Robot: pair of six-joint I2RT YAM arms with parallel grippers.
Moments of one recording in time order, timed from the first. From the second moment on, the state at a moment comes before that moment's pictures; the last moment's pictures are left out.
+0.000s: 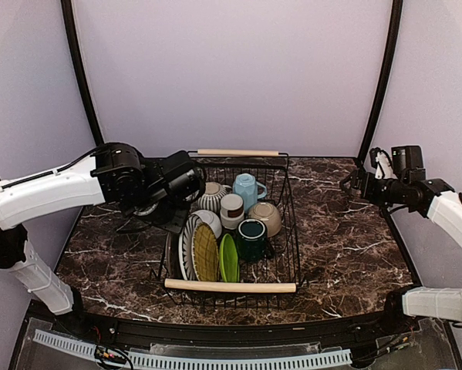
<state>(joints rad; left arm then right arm) -1.09 1.52 1.50 -1.21 -0.49 -0.72 0.14 1.01 0.85 -0.50 -0.23 0.35</state>
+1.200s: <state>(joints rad) -1.11 1.80 1.72 -1.44 -0.62 -0.82 0.14 1.02 0.79 -0.48 -0.21 0.35</state>
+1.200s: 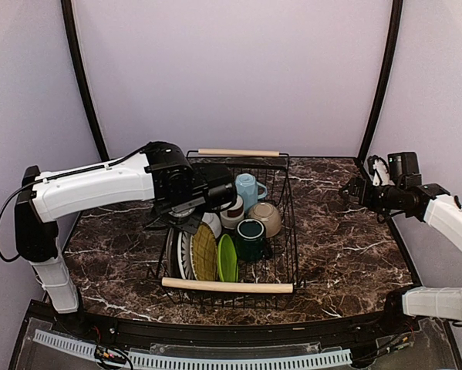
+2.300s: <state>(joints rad) -1.10 1.84 2.16 -1.49 -0.80 -0.62 0.14 1.04 0.79 -0.47 -0.21 0.35</state>
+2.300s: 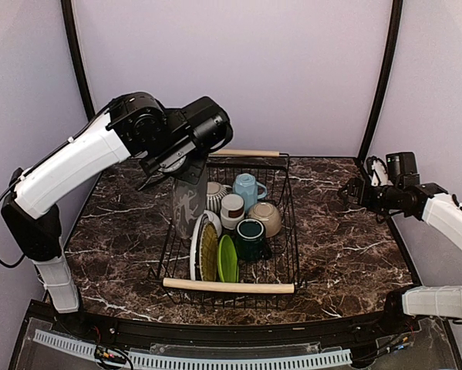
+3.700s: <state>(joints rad) 0.35 1.24 0.96 -0.35 0.48 -0.84 0.14 1.10 0.80 -0.48 -0.25 0.38</state>
